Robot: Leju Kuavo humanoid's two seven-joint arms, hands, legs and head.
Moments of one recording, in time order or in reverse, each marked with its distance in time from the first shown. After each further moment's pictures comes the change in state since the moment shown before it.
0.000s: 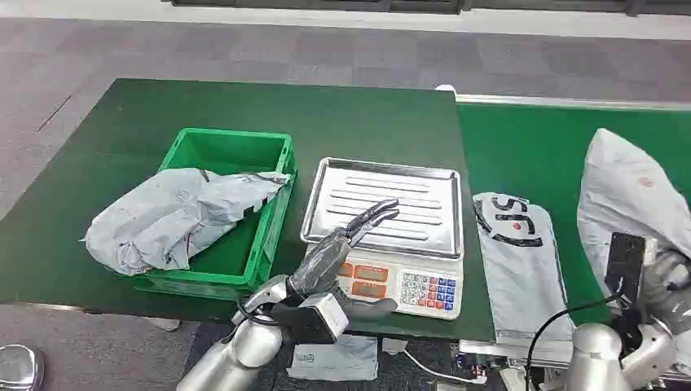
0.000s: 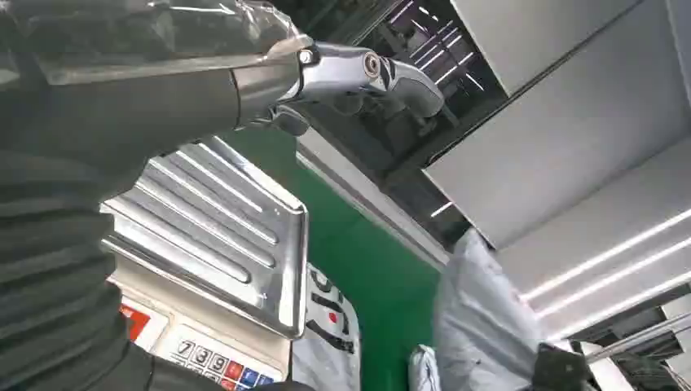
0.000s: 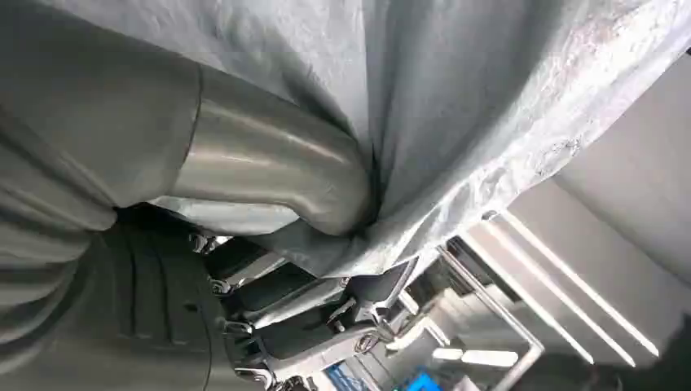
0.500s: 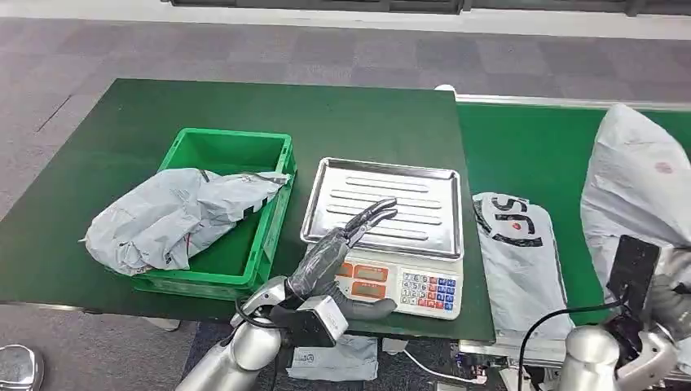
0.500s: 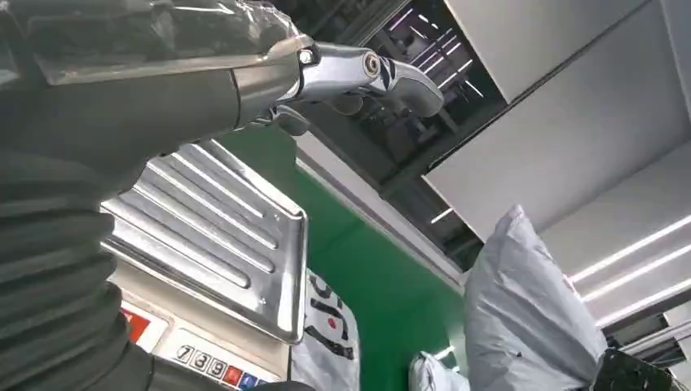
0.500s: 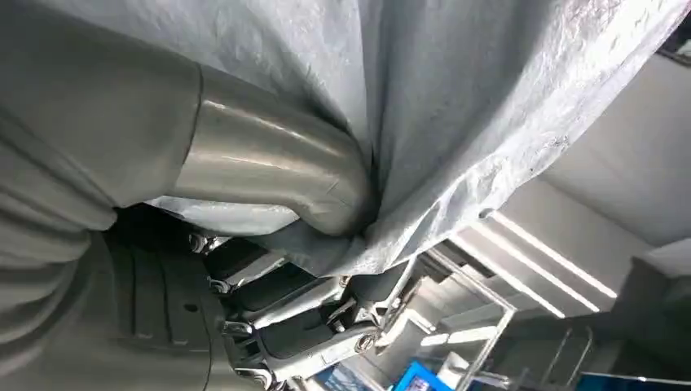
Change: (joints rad) left arm 0.008 0.001 0.000 -0.016 -0.013 0.009 0.006; right arm 0.061 0.086 0.062 -0.212 -0.050 0.000 -0.021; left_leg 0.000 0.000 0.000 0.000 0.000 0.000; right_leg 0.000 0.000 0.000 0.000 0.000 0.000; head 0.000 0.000
